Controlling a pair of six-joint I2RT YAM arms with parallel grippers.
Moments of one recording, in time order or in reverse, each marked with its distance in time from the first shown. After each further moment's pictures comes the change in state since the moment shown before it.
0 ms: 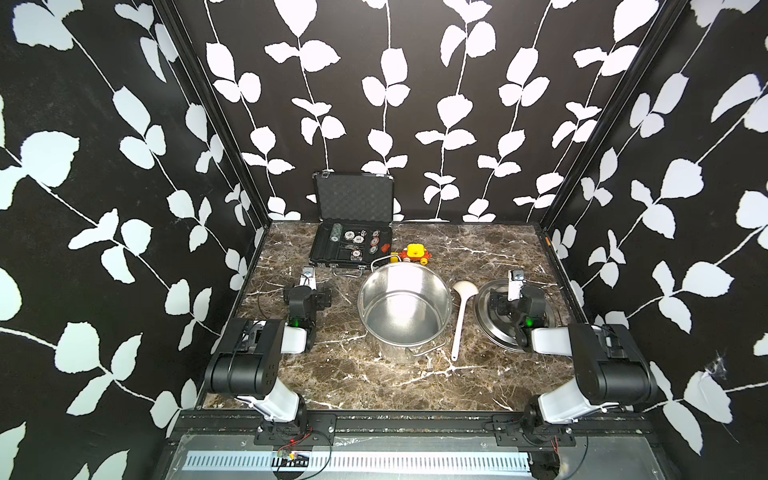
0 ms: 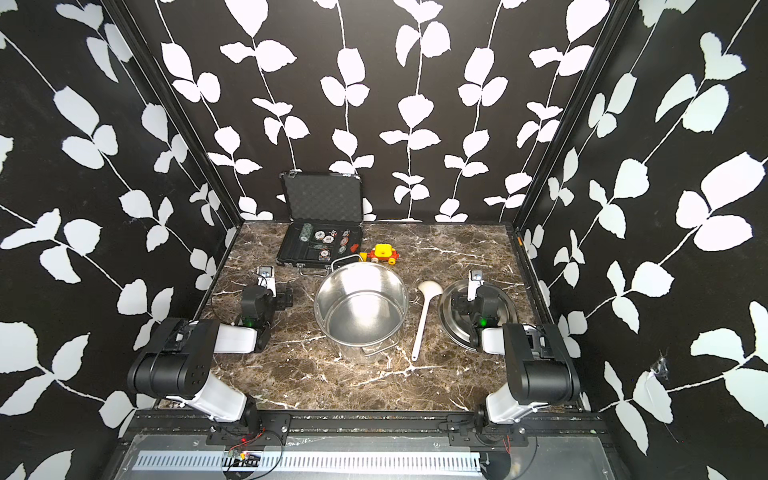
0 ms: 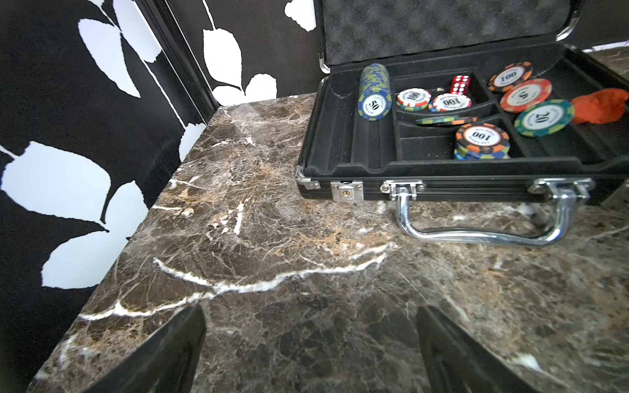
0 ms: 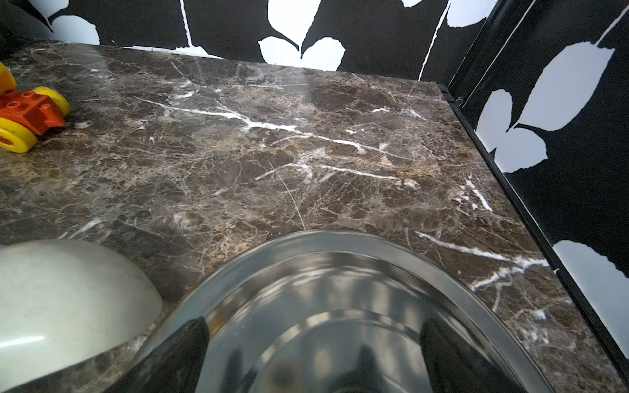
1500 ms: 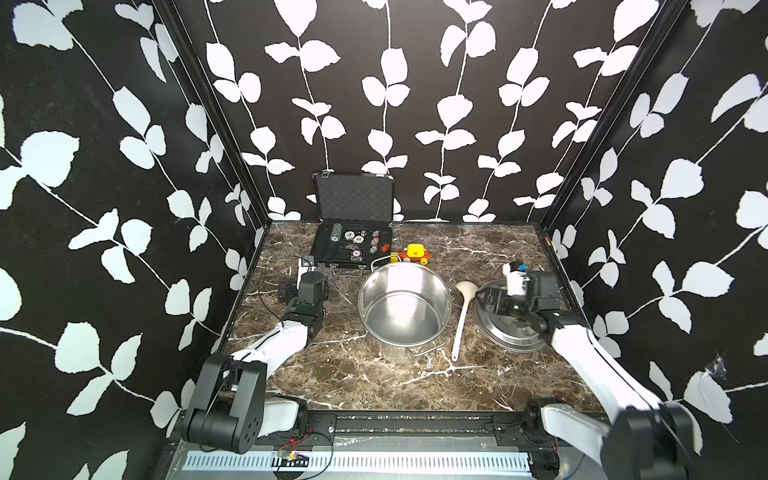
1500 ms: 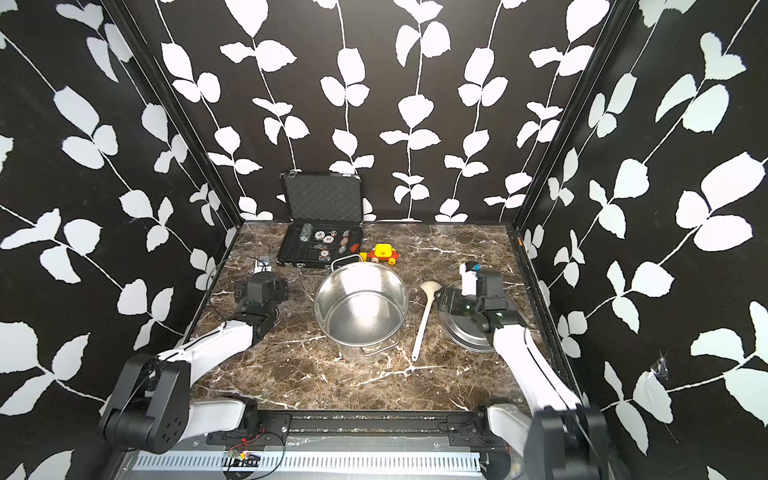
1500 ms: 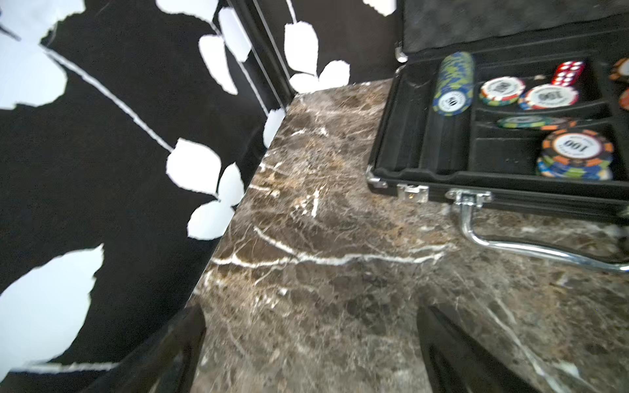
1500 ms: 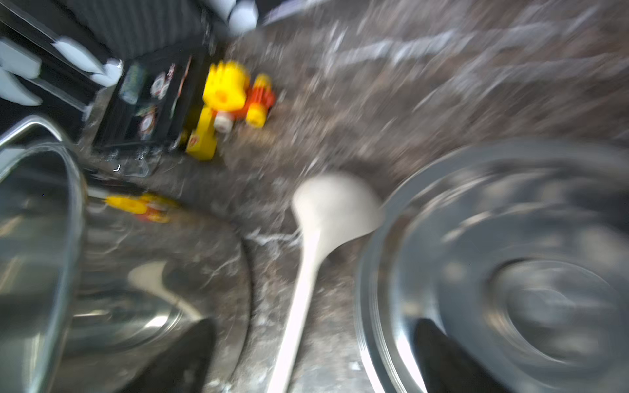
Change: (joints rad) left arm -0.135 -0.256 0.157 -0.537 -0.387 -0.035; right arm 0.084 -0.525 0.314 -1.054 -0.262 0.287
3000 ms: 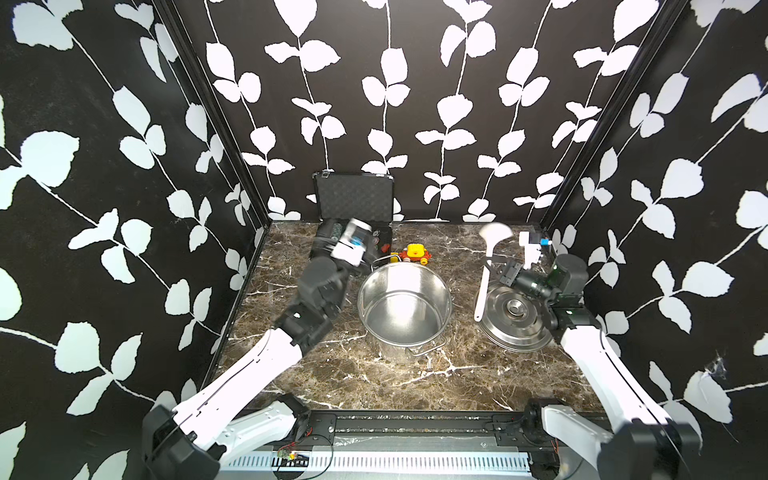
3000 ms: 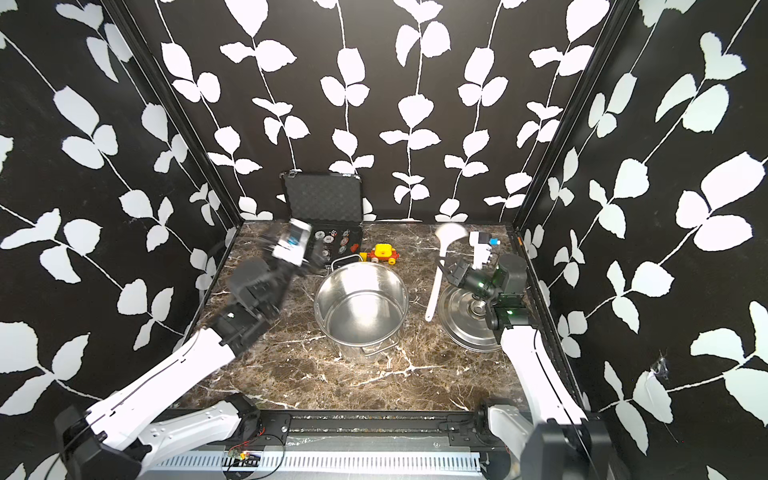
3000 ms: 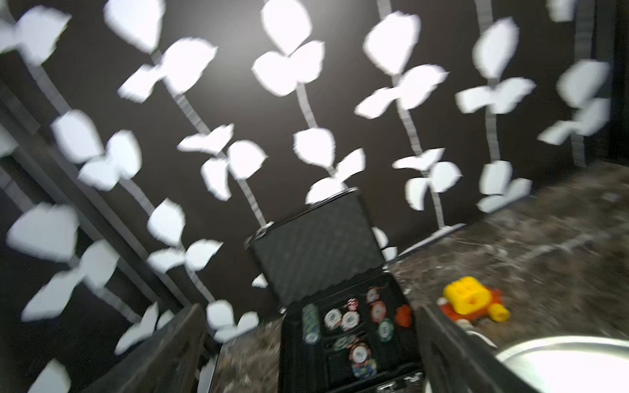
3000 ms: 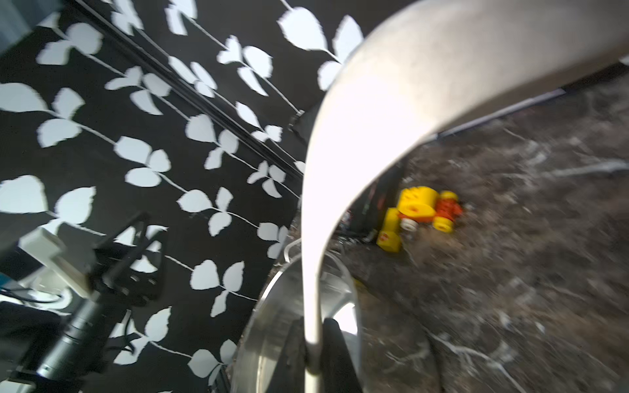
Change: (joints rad) left arm -0.364 -0.294 0.396 -0.168 0.077 0.241; right arm -0.101 0.109 -0.014 0.487 -0.611 0.484
